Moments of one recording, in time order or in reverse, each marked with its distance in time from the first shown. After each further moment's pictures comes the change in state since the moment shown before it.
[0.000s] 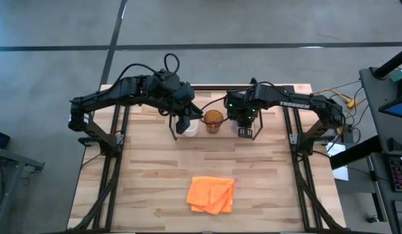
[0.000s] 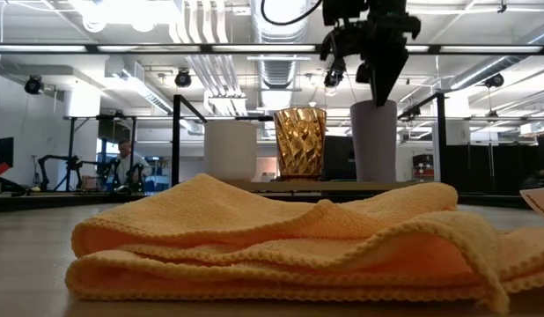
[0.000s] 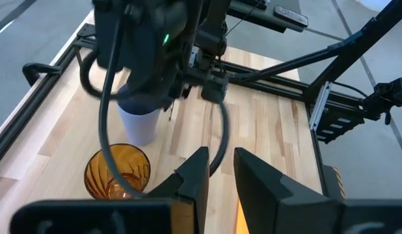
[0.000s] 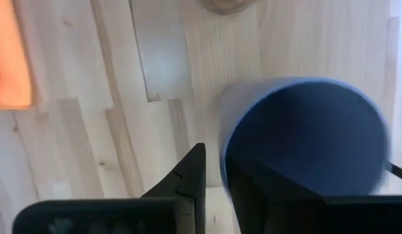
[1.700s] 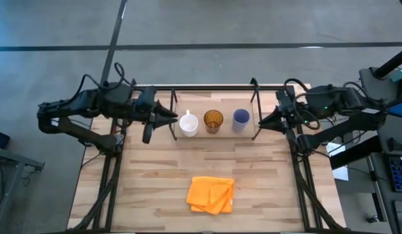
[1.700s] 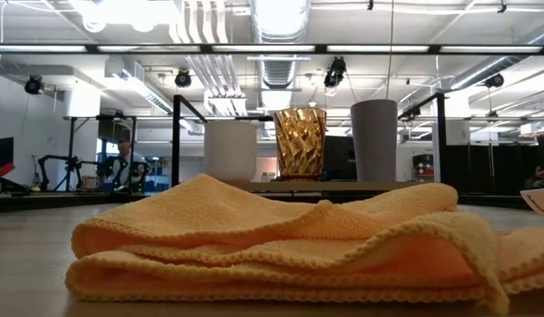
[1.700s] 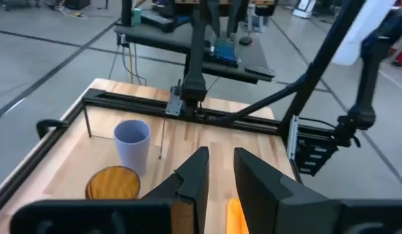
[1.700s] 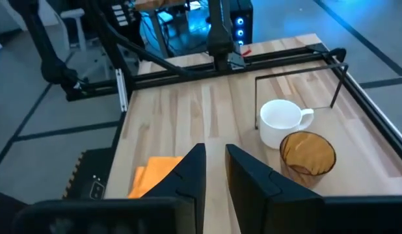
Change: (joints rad) left arm -0.147 -0.427 -0.405 0.268 -0.158 -0.003; right arm 0.403 -0.603 0.015 0.356 0.100 0.352
